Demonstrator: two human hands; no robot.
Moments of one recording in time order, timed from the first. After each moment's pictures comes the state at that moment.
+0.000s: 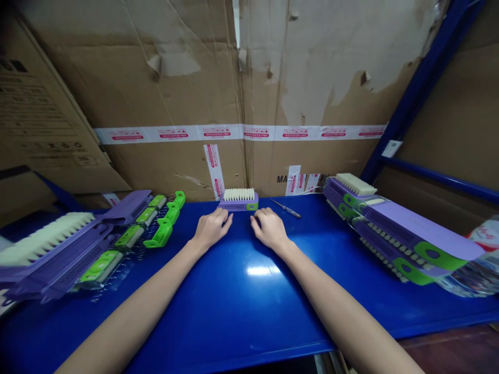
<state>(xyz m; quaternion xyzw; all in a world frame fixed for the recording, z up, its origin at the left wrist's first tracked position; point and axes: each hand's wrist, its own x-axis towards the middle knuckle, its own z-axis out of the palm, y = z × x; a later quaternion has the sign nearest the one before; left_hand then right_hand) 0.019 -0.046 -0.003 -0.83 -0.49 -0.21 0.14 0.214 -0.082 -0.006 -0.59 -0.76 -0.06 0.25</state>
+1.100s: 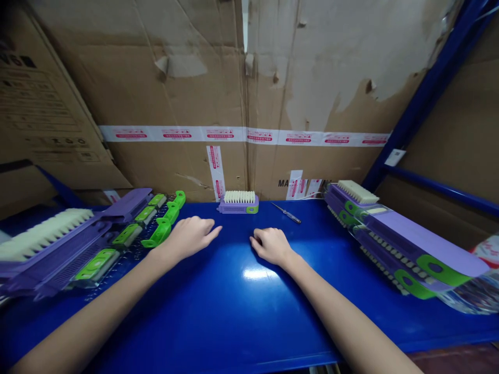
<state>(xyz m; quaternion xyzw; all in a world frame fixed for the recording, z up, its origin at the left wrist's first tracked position) -0.005 -0.091 0.054 -0.84 -0.54 -0.05 0.08 0.223 -0.104 -0.006 -0.57 -0.81 -0.01 0.11</state>
